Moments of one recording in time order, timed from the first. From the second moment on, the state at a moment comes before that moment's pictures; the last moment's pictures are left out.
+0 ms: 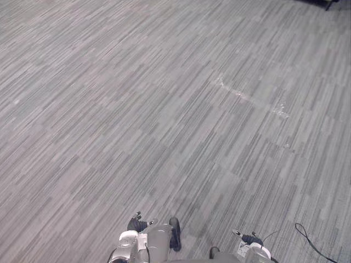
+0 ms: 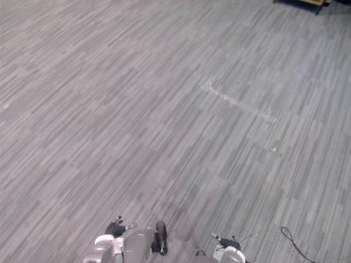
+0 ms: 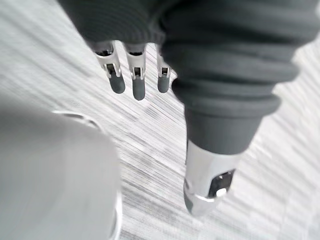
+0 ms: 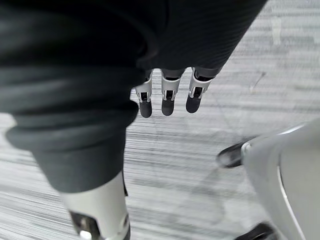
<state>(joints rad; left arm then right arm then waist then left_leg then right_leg) -0.02 0.04 0.08 1.05 0.04 -0.07 0.06 -0.05 -0.04 -0.42 1.08 0.08 -0.04 -0.19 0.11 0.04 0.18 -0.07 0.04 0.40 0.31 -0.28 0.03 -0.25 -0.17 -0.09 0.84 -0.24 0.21</state>
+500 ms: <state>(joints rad) -0.03 0.03 0.06 1.07 0.06 -0.06 0.06 -0.03 -0.07 -0.43 1.12 0.08 -0.03 -0.20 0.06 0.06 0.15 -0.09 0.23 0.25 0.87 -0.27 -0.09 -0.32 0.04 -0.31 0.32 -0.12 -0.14</state>
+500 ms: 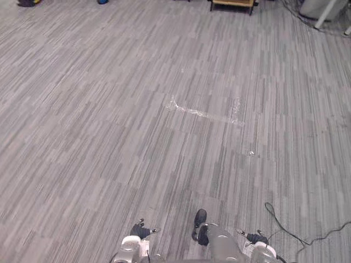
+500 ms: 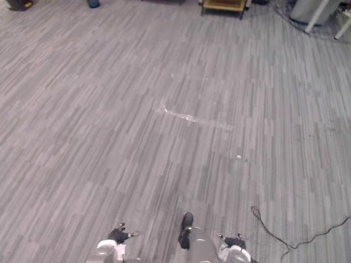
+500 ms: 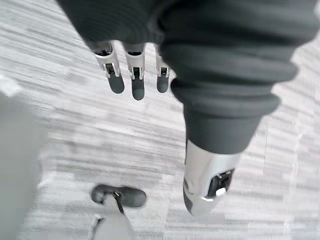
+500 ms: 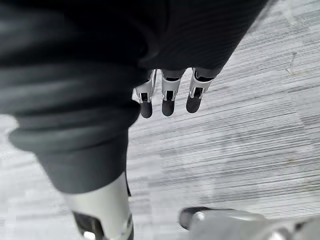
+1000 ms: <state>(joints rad) -0.03 0.03 0.02 1.06 0.05 -0.08 0.06 -0.02 -0.07 -0.47 1.12 0.08 -0.04 -0.20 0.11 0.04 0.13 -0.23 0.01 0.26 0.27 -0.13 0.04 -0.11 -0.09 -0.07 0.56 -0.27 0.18</state>
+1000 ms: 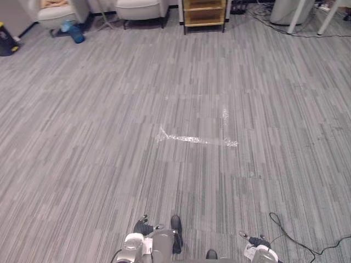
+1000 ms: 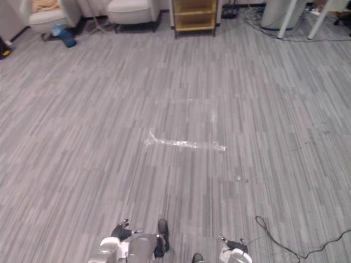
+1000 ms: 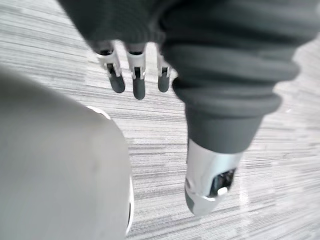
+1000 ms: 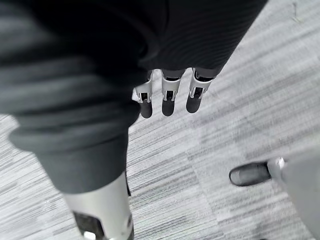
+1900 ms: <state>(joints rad) -0.04 0.01 -0.03 1.07 0.06 -0.08 0.06 0.00 -0.11 -0.47 1.12 0.08 -0.04 -0.19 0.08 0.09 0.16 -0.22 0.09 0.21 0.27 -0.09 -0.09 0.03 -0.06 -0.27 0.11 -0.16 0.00</state>
